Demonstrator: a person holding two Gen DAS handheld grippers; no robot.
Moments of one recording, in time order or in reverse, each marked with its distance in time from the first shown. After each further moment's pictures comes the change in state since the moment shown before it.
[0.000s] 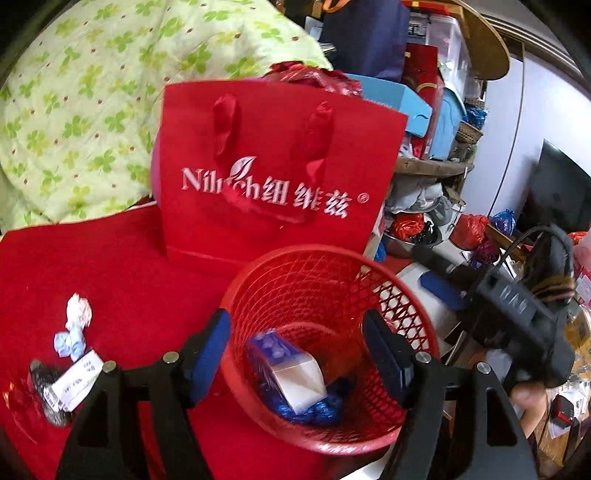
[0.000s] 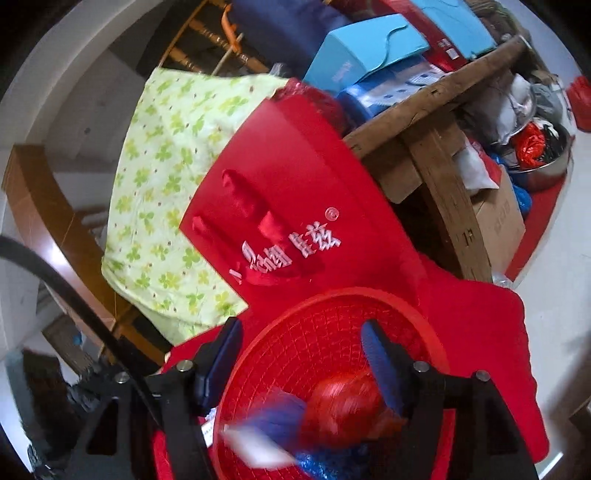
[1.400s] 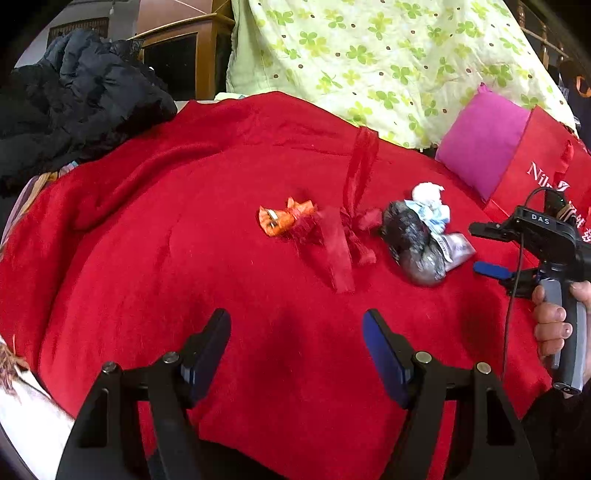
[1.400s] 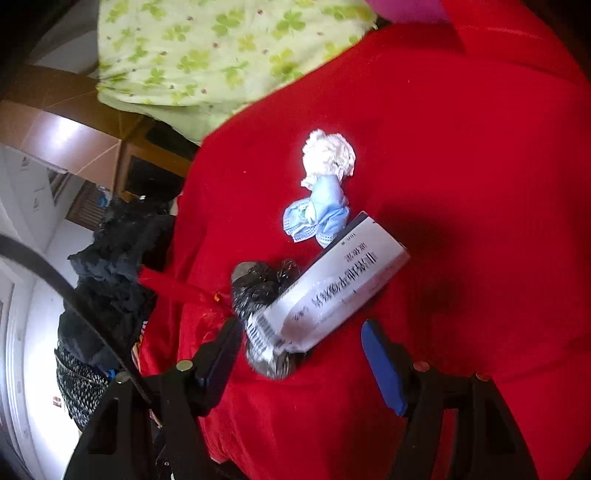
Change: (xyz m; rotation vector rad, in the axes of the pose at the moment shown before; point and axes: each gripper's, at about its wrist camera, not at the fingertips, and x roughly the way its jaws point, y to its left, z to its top) left arm -0.166 0.324 -0.215 -0.496 0.057 0.568; right arm 0.278 0.195 -0.254 -0.002 0.859 0.128
